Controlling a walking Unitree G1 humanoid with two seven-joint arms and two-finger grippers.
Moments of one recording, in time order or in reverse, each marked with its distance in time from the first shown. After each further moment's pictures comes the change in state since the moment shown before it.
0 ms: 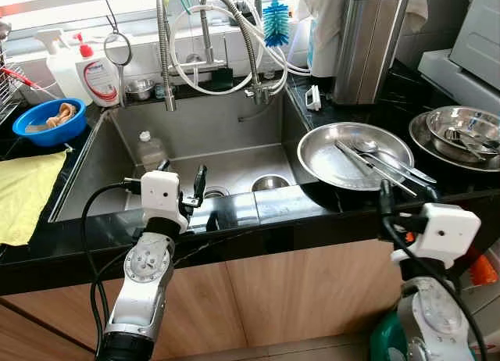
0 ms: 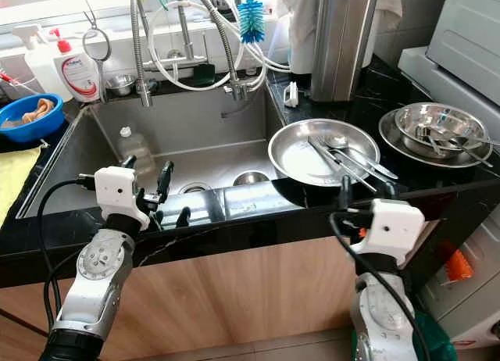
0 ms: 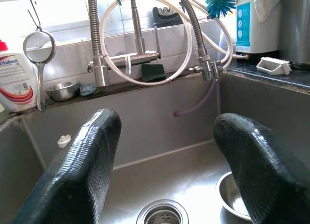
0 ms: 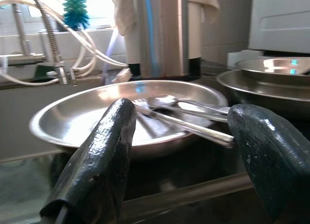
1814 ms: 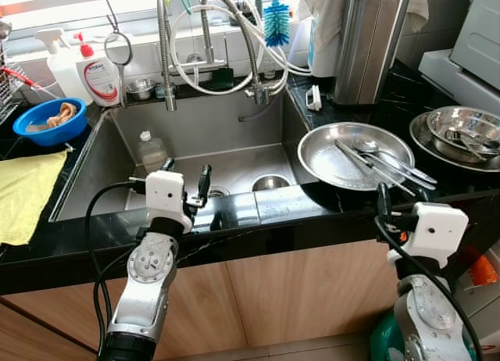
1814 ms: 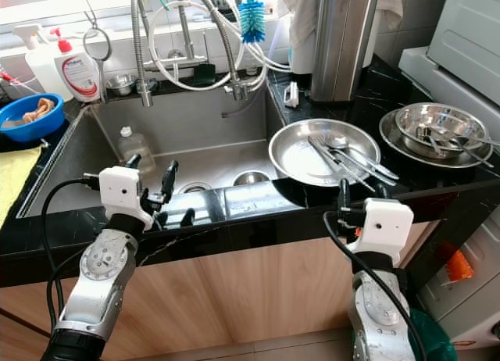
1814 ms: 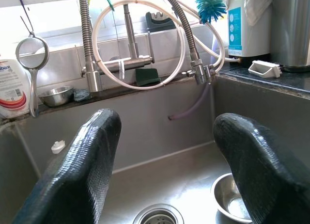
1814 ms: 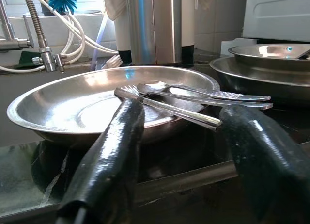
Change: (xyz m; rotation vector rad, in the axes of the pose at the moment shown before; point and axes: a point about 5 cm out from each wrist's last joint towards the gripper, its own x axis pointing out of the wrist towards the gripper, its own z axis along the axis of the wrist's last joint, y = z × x) left arm 0.000 -0.005 0.002 0.002 -0.018 -0.022; right arm 0.004 -0.003 -0.008 -0.023 0.051 -0.032
